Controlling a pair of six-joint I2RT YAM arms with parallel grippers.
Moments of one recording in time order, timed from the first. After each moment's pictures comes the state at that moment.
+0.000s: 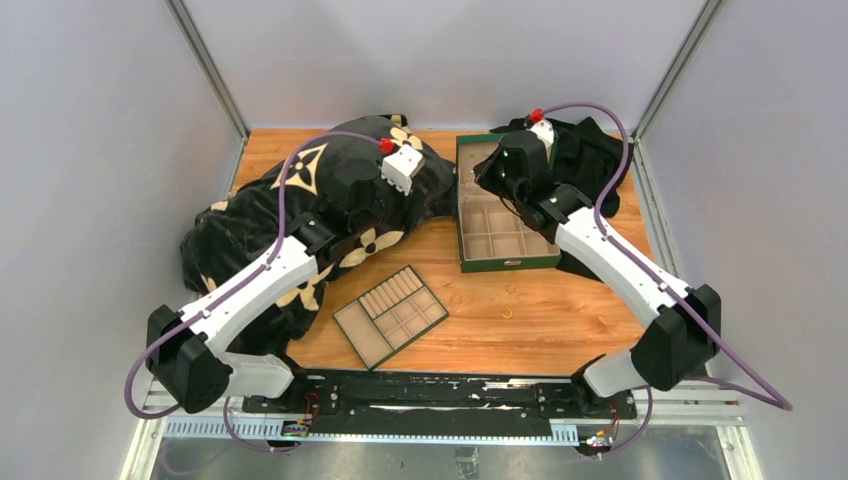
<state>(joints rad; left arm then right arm) -0.65 1.29 1.14 -0.20 0.01 0.07 0.57 1.41 1.30 -0.28 0.28 0.78</state>
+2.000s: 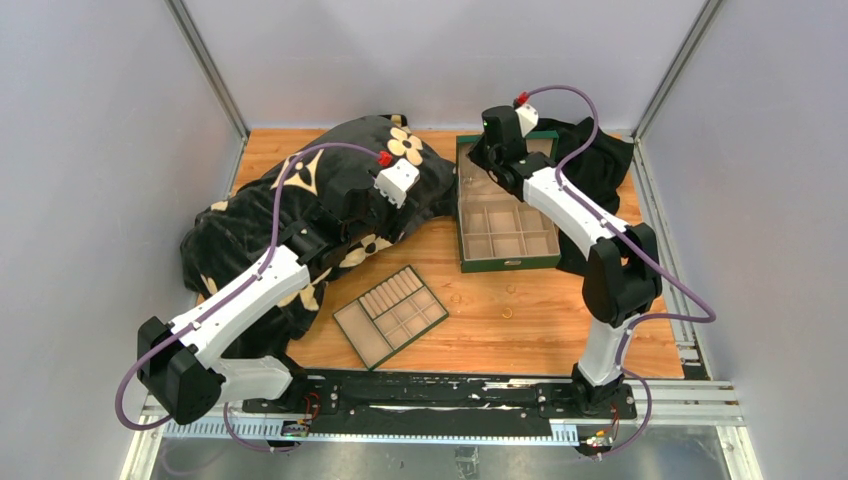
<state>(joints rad) -0.65 1.22 1.08 -0.29 -0.07 0.20 0.46 1.82 1.59 -0.24 0.29 0.83</state>
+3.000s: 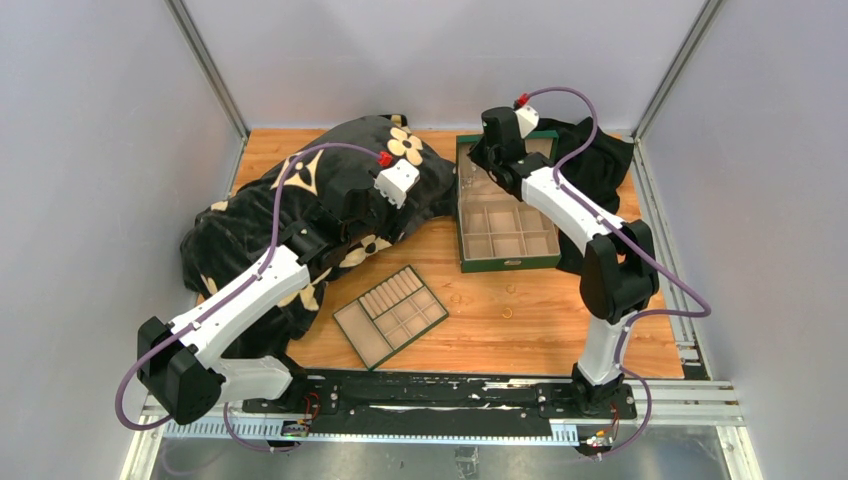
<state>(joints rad) -0.65 1.22 1.08 -0.30 -0.07 0.20 0.45 1.85 1.59 -0.22 0.30 0.83</state>
